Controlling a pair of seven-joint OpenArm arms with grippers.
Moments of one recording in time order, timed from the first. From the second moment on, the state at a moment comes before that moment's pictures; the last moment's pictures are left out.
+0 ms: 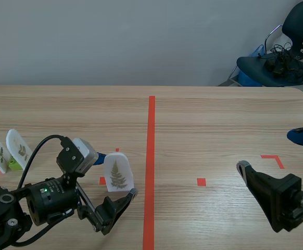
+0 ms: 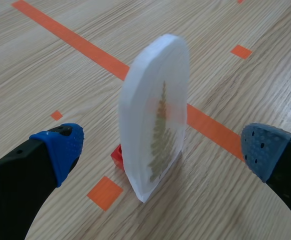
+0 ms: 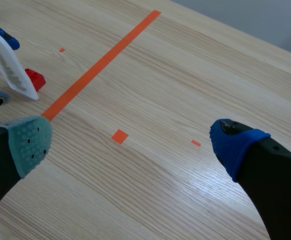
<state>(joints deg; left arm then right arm) 3.4 -22.4 24.9 65.3 -0.1 -26.7 -22.6 -44.6 30.5 12.4 114.3 16.8 24.2 2.4</state>
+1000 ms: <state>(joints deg) 3.4 -21.8 26.4 64.2 -0.5 -26.0 -23.0 -44.6 30.5 12.4 114.3 16.8 24.2 1.5</state>
